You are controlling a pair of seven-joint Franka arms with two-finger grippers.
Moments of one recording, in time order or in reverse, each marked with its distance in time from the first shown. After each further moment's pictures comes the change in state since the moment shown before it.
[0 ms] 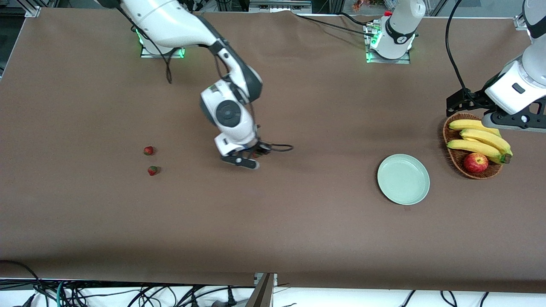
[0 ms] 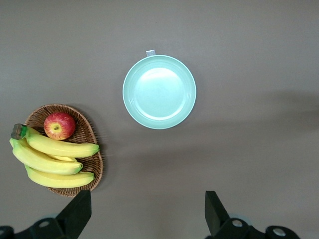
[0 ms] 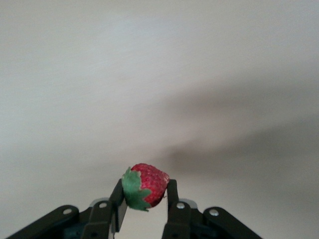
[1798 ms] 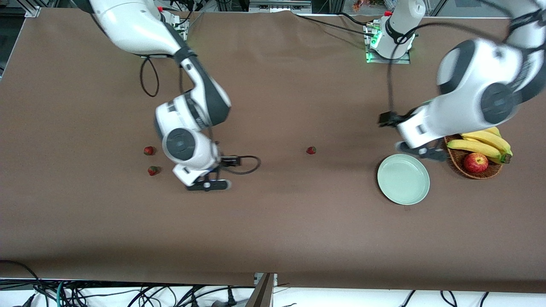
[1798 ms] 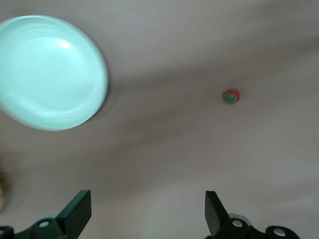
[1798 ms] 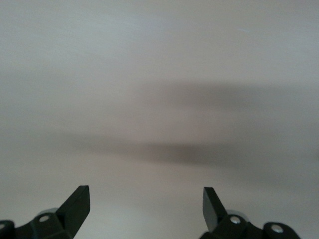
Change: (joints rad) left arm -0.166 0.265 -0.063 -0.026 -0.145 0.098 -0.097; right arm -0.252 -0.091 -0.066 0.078 0.001 -0.428 -0.680
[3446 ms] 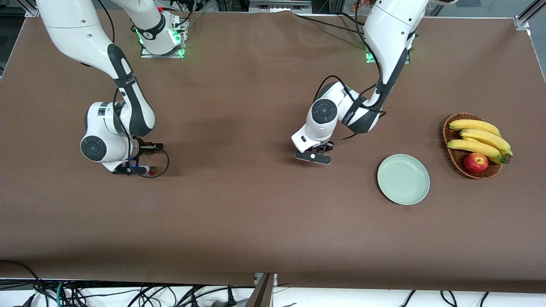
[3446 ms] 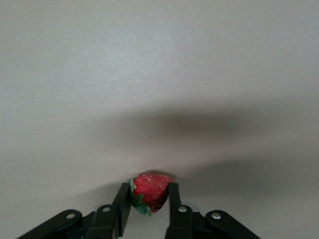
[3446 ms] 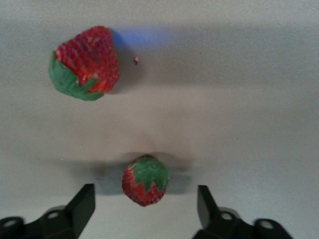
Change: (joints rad) left arm -0.349 0.311 0.021 -0.187 0.193 0.700 -0.390; right arm -0.140 -0.140 -0.232 -0.623 0.009 0.288 -0.330
